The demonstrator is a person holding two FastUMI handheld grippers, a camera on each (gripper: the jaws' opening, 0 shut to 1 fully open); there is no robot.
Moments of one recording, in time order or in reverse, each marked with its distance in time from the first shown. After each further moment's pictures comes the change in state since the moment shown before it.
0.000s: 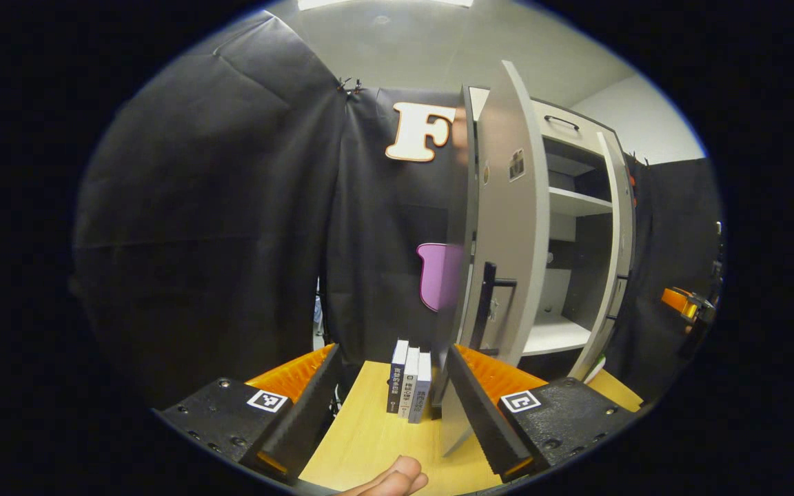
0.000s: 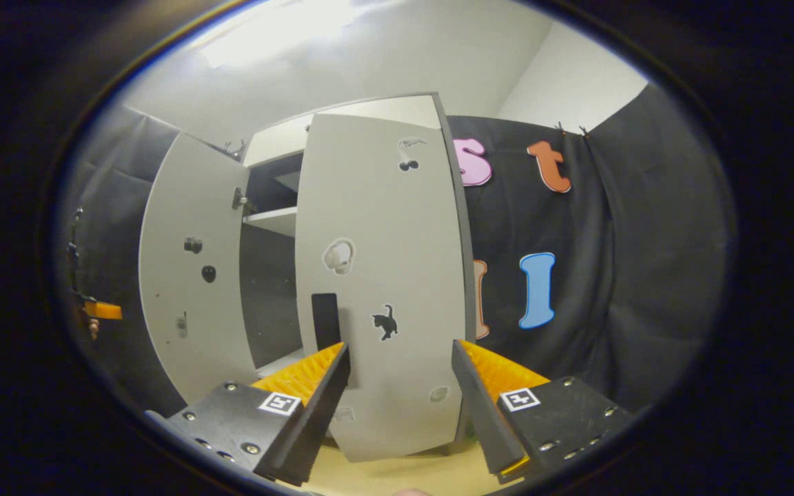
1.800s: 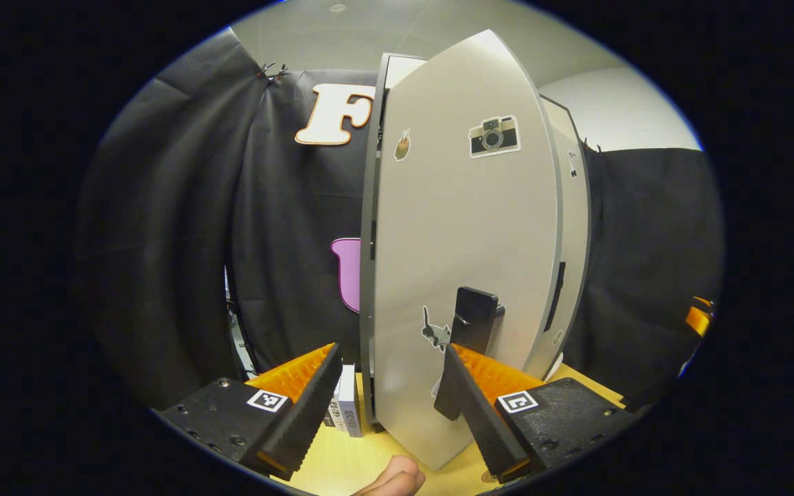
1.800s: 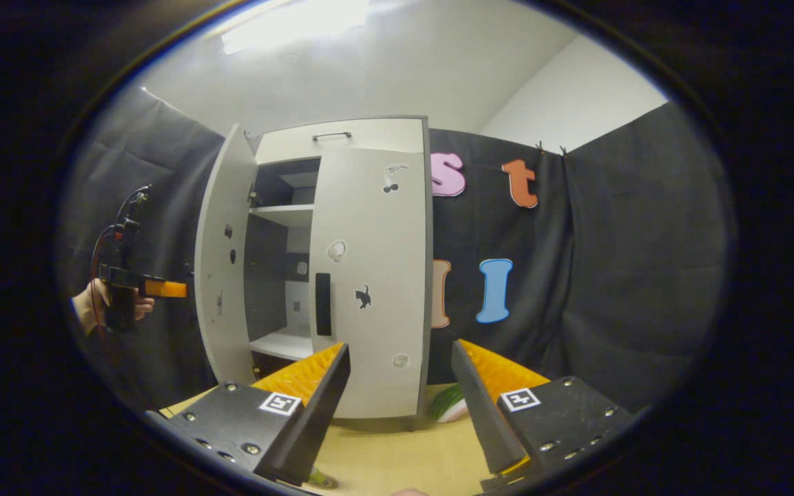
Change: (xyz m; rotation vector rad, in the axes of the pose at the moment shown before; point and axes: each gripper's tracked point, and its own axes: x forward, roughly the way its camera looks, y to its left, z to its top) left arm 0.078 -0.142 0.006 0.059 0.023 -0.259; right arm -0.125 -0.022 0.008 -0.106 0.029 -0.102
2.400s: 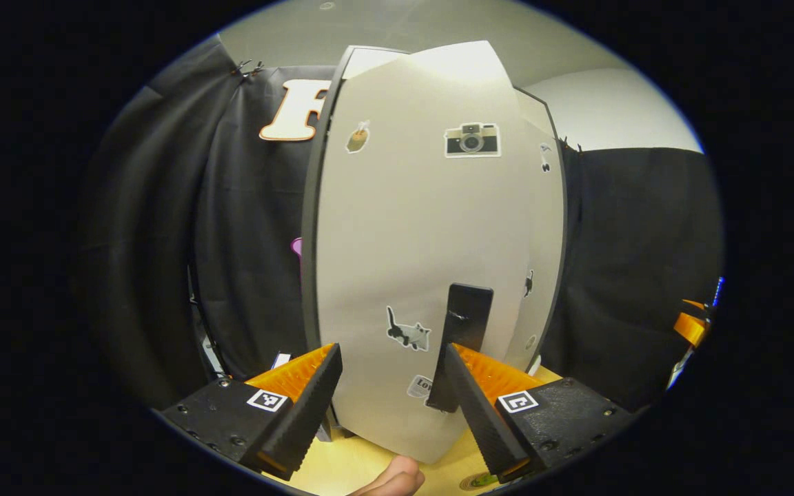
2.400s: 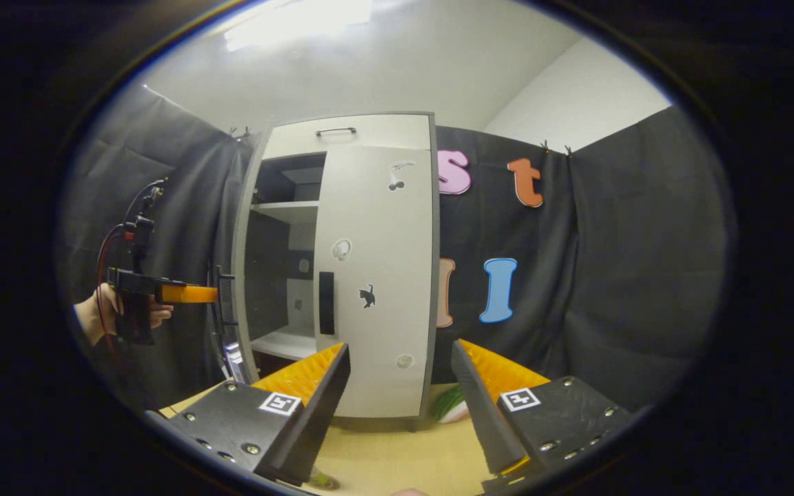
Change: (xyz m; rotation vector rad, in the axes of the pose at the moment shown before) left arm 0.028 -0.066 0.000 -0.004 -0.004 -0.092; right arm 0.016 0.008 0.001 -0.019 0.014 -0.001
